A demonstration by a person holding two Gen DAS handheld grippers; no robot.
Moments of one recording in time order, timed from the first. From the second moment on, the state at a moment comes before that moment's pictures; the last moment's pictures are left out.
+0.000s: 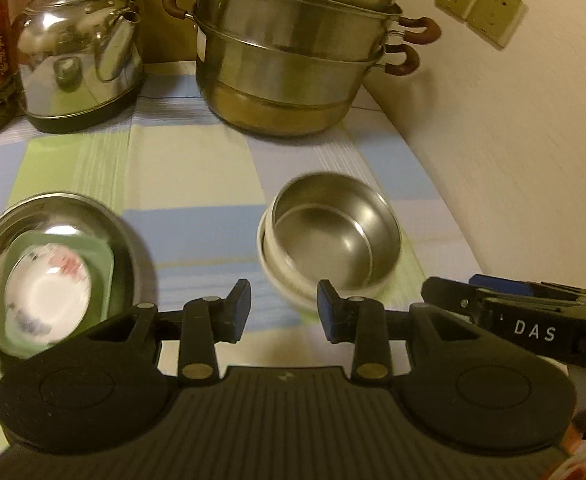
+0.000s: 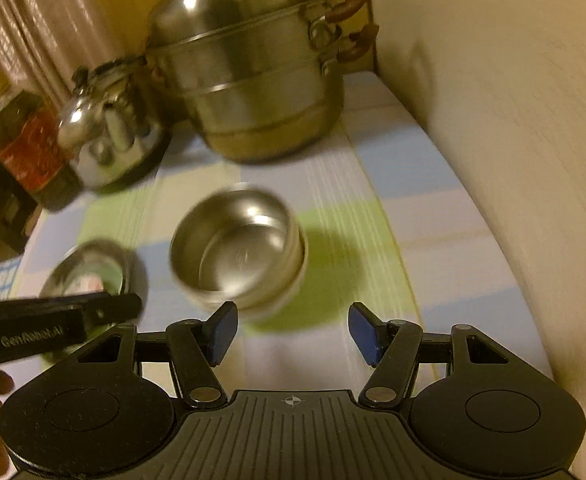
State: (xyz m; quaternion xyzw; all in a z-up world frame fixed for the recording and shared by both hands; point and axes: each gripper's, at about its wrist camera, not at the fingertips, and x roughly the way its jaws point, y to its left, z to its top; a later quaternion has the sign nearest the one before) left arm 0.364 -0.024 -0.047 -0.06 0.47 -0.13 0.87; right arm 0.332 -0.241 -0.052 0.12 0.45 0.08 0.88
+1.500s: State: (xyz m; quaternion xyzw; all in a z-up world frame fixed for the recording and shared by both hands) left arm 0.397 -0.009 -0.098 -0.08 0.53 -0.05 0.84; right arm 0.431 -0.205 -0.112 0.10 0.55 0.16 0.82
